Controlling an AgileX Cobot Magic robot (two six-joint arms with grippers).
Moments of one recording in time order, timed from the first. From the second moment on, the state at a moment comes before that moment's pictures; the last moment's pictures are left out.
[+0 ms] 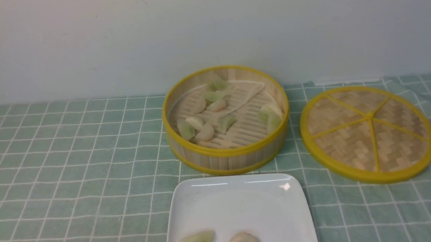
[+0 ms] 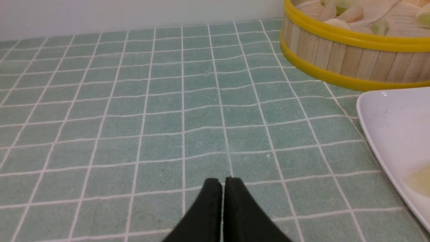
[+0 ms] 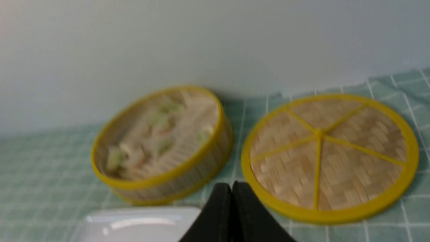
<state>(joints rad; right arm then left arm) 0.06 0.60 -0.79 0.31 0.83 0.01 -0.08 -0.01 0.03 -0.07 0.38 0.05</state>
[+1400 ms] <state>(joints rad) 0.44 2.36 -2.04 -0.03 0.99 -0.37 -0.08 -0.01 0.03 -0.07 0.38 0.05</state>
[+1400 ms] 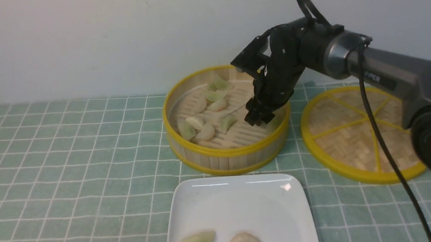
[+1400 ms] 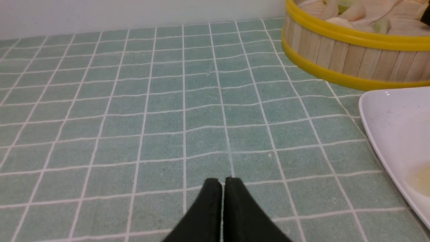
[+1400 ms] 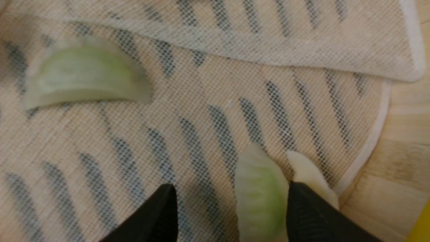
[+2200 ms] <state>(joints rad) 0.44 2.28 -2.29 0.12 1.23 -0.30 -0.08 -0.01 0.03 -0.07 0.38 0.05</state>
